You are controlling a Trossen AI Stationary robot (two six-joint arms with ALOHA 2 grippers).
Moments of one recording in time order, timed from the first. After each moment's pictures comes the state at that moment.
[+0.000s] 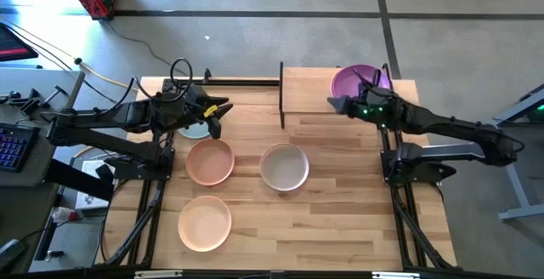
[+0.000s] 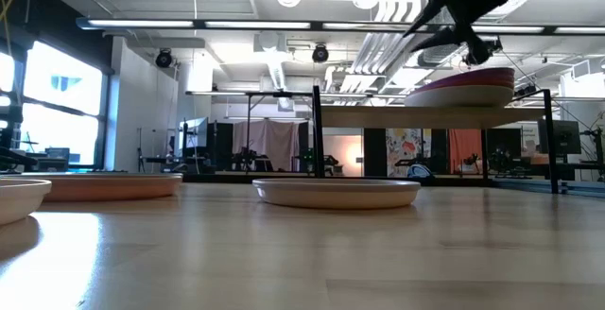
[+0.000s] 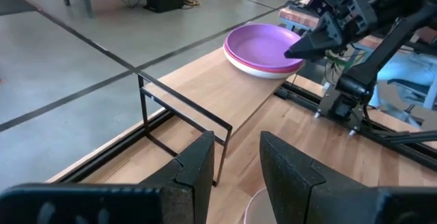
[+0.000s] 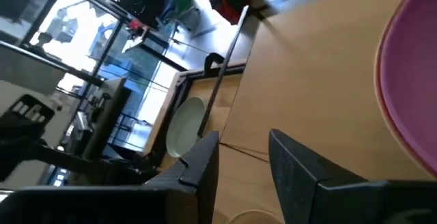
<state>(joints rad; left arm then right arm) 0.02 0.92 1.00 -0.40 -0.51 -0.33 -0.32 0.86 0.74 -0.25 0.27 1.02</state>
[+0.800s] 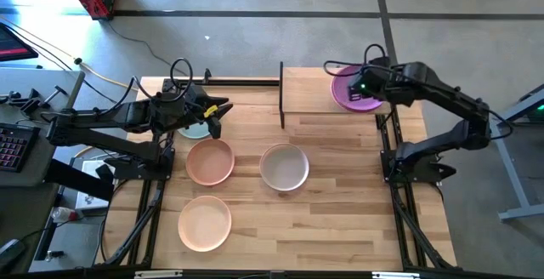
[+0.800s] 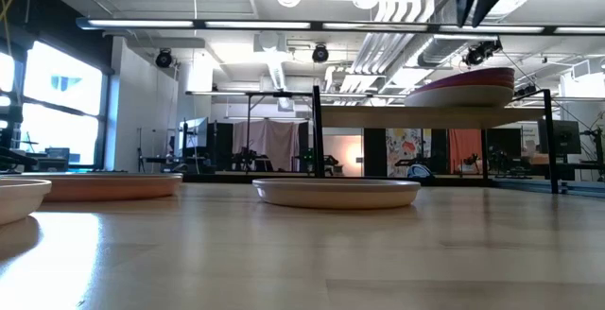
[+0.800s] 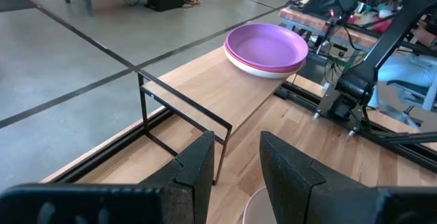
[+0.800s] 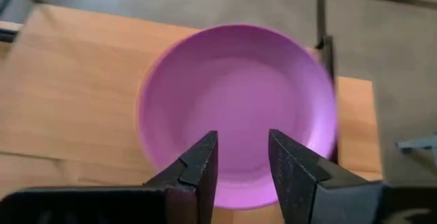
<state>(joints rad) 0.02 0.92 1.00 -0.41 -0.51 -0.34 -0.35 1.27 1.59 -1.57 0.62 0.97</state>
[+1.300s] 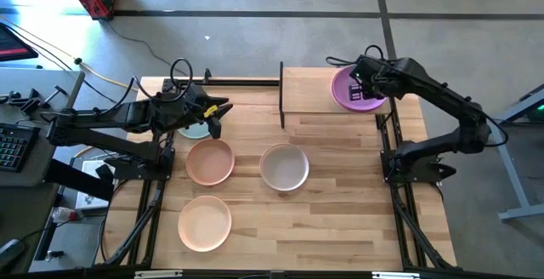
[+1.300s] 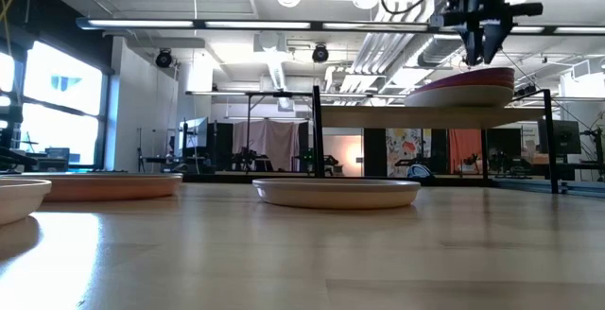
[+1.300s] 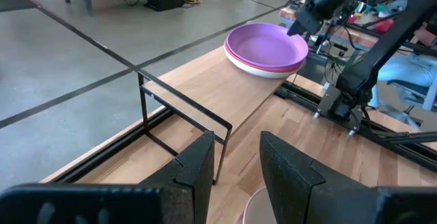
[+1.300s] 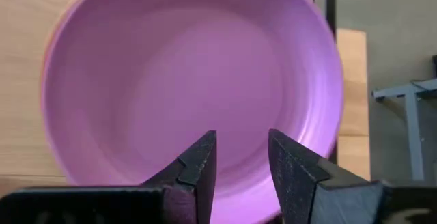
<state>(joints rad) 0.02 0.92 1.00 -0.41 -0.51 -0.34 -0.60 1.27 1.39 -1.47 0.46 0.82</state>
